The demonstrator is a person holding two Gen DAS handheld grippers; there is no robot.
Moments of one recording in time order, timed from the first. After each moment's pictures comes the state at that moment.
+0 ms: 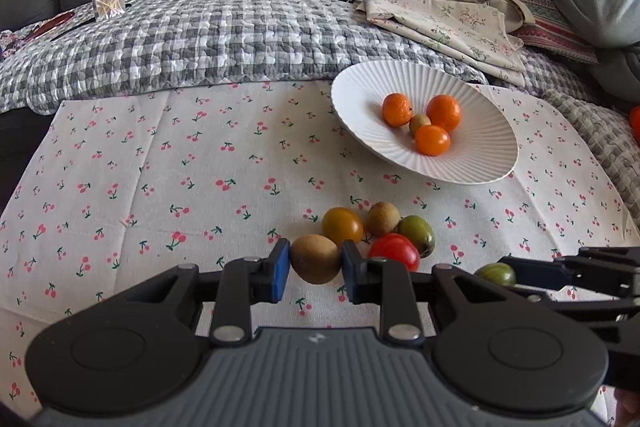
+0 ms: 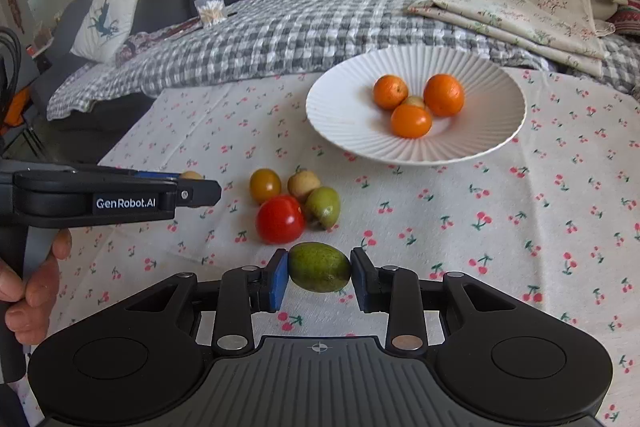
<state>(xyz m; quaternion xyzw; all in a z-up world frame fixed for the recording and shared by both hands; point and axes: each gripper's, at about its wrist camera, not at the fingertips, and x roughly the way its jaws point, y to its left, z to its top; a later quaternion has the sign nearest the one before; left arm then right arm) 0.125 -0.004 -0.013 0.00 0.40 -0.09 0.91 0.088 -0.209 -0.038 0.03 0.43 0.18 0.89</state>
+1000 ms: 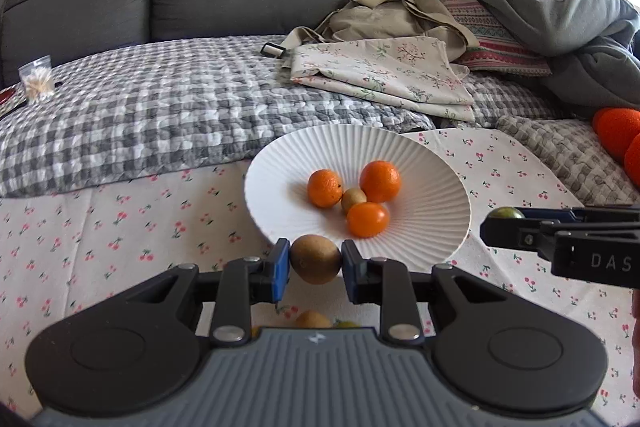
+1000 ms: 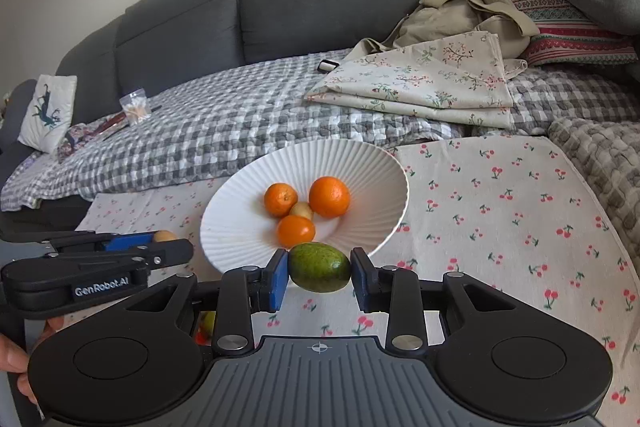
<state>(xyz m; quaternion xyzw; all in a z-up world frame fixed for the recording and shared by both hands) 0.172 -0.059 0.001 0.03 0.32 -0.17 0.93 0.128 -0.276 -0.009 0.08 0.35 0.08 0.93</state>
